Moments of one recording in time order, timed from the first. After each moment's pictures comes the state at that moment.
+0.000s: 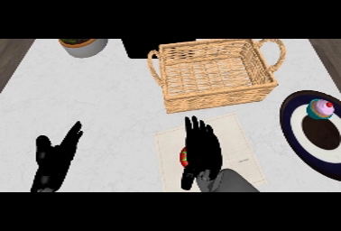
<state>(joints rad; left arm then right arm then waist) 0.10 0.34 -0.15 -1.45 0.21 0.14 0.21 -0.37 -0.09 0.74 -1.50 0.71 0.13 1.09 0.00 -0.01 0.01</state>
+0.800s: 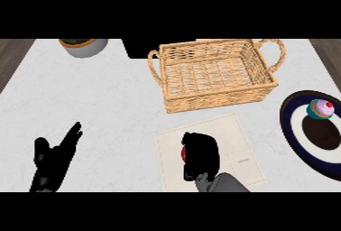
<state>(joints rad) 0.11 0.33 -0.12 -1.44 0.19 0.10 0.20 -0.31 -0.05 0.73 -1.43 0.85 0.14 1.01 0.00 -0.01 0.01</state>
